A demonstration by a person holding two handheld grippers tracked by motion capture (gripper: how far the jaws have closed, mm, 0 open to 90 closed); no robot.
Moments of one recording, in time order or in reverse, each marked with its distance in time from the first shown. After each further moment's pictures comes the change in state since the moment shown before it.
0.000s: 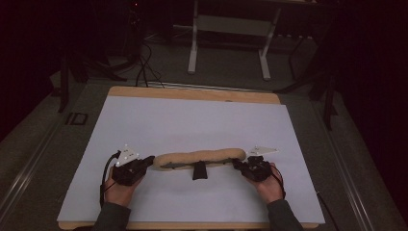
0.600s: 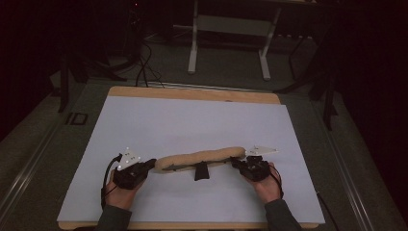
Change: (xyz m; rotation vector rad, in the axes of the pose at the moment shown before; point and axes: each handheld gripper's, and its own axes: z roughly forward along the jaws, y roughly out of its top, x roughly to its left) left arm -0.011 -0.002 -0.004 0.005 -0.003 0.006; right arm 0.005 0.004 0.000 -0.037 -0.007 0.002
